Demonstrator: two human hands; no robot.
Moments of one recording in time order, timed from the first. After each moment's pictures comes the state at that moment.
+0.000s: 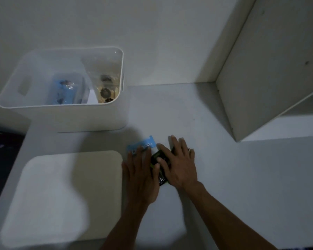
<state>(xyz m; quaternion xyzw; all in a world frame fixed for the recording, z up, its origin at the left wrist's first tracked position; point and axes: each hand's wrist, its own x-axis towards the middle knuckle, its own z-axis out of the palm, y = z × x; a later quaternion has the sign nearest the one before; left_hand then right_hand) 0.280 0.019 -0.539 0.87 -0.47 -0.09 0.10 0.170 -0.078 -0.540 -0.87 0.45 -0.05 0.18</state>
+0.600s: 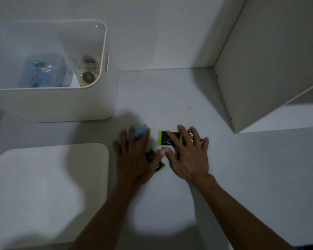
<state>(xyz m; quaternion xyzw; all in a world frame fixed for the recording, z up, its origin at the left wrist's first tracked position) 0.295 -0.022 -0.549 0.84 -0.52 -0.11 0.12 0.134 -0.107 -0.554 -0.86 0.49 -0.06 0.10</state>
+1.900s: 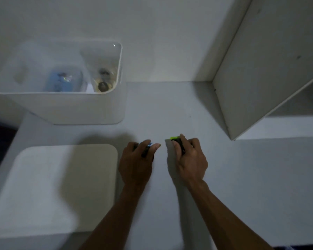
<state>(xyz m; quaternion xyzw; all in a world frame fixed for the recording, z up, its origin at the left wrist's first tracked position) 0.282 -0.005 -0.501 0.86 -0.36 -0.03 0.37 0.155 -0.077 -0.505 -0.73 0.61 -0.24 0.19</state>
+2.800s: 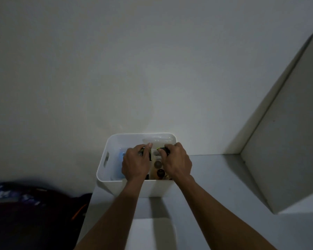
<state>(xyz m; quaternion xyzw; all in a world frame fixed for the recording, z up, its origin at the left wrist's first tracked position) 0.533 -0.058 -0.301 0.84 -0.29 -0.06 0.45 0.425 -0.117 -0.291 -0.77 0.54 -0.23 0.24</state>
